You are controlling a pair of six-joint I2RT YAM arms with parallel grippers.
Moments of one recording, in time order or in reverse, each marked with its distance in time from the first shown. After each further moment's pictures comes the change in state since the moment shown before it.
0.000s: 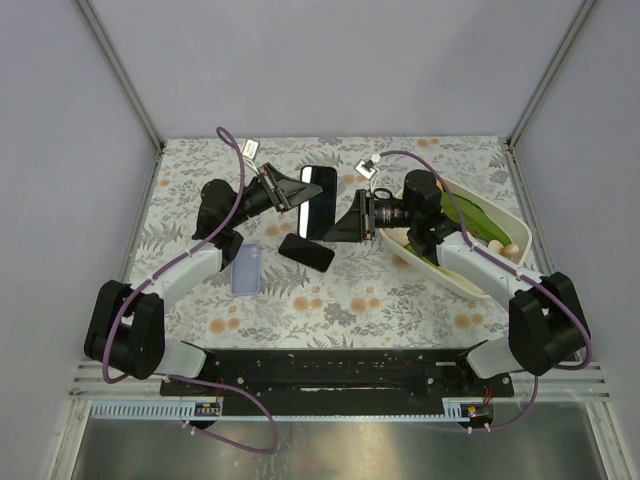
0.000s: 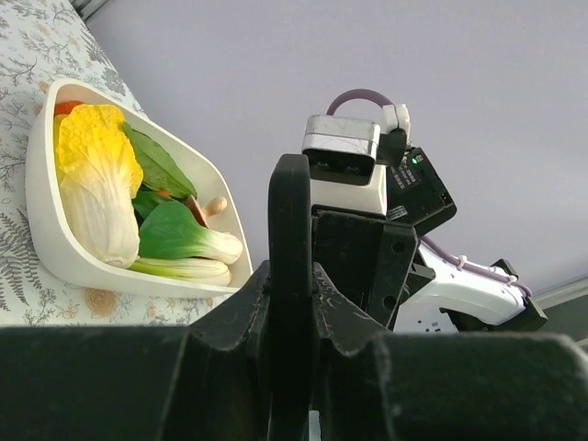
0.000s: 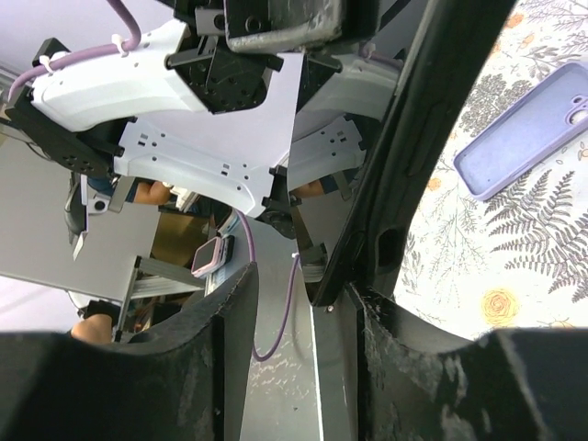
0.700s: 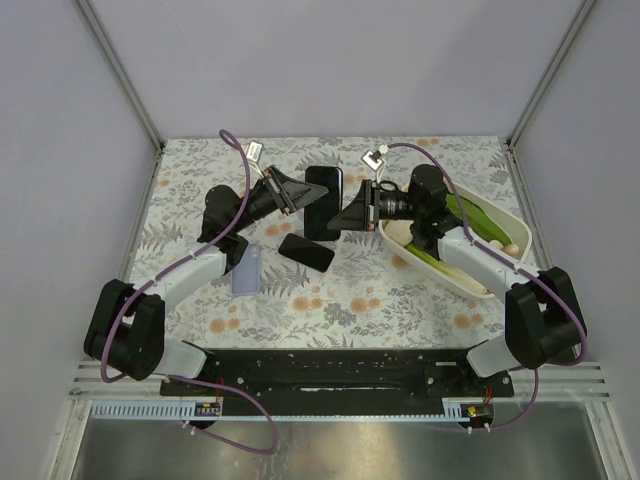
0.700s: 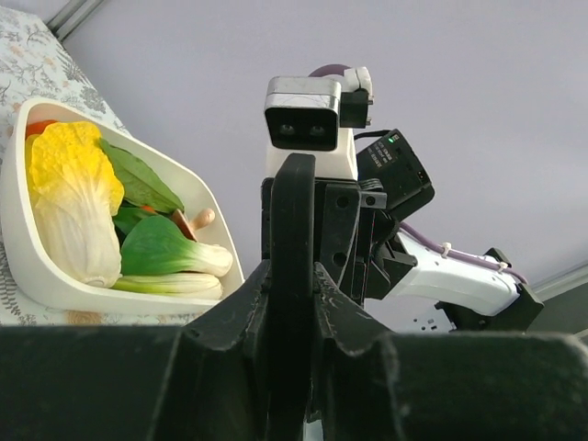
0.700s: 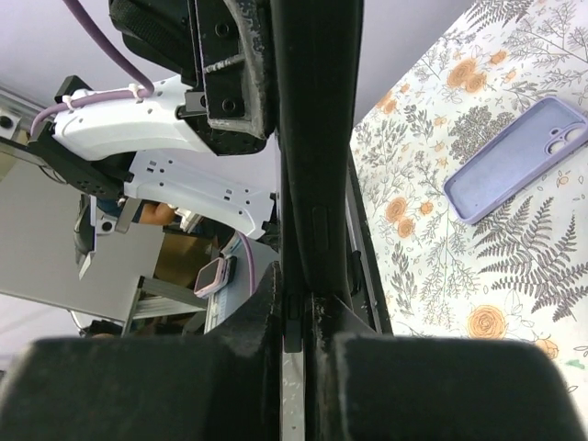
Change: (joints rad) left arm -0.055 0.000 -0.029 0.087 -0.059 0.005; right arm -0.051 0.033 0.013 0.091 0.004 0.074
